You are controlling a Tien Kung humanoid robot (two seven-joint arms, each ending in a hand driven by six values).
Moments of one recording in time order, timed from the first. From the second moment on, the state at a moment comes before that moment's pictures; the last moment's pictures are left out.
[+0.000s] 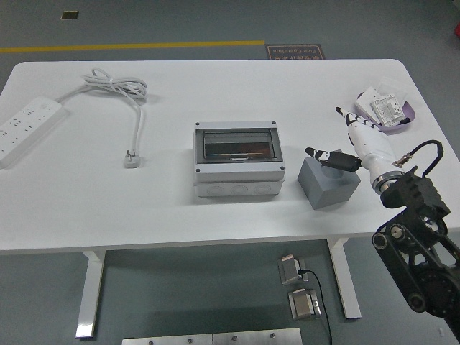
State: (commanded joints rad) left arm 0.04 0.08 -1.43 -0.18 1.39 0.01 0.35; right arm 0.17 -0.18 1.34 1.47 -2.23 -0.05 -0.25
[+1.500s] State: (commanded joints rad) left arm 0.05 0.07 -1.42 -0.18 1.38 0.02 0.36; right arm 0.17 -0.16 1.57 1.42 -1.61 -0.25 0.14
